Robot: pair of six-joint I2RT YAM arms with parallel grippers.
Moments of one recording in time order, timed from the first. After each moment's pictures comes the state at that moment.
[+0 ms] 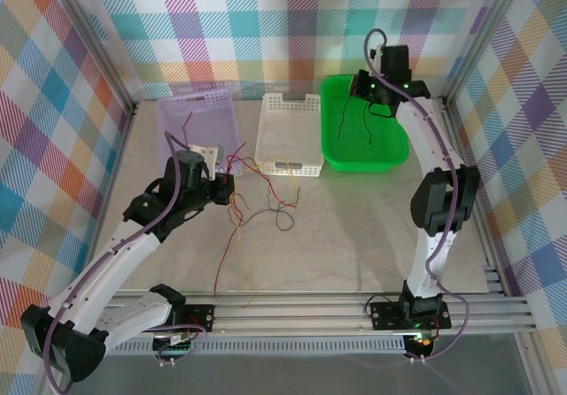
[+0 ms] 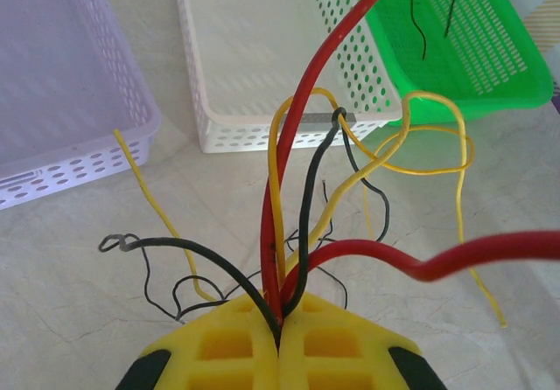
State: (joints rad) left arm -0.48 0.99 0.98 -0.60 0.04 -0.36; right arm 0.17 2.02 2.01 -0.62 -0.22 0.41
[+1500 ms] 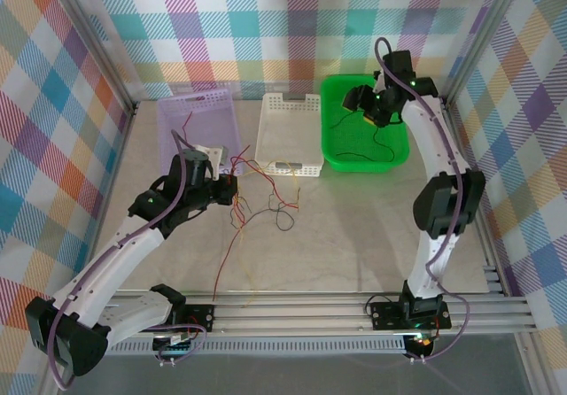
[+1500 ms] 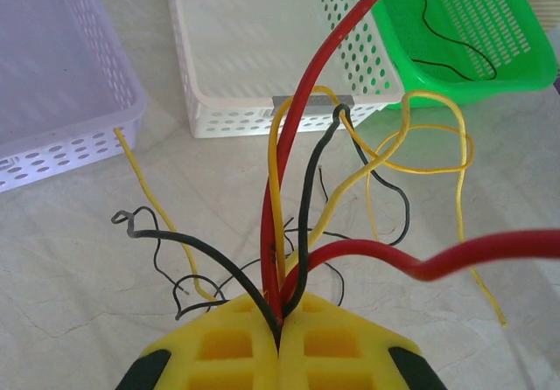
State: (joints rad) left arm -0.48 1.03 0.98 -0.60 0.08 -0.36; right arm 0.16 1.93 2.00 -0.98 -0.33 0.54
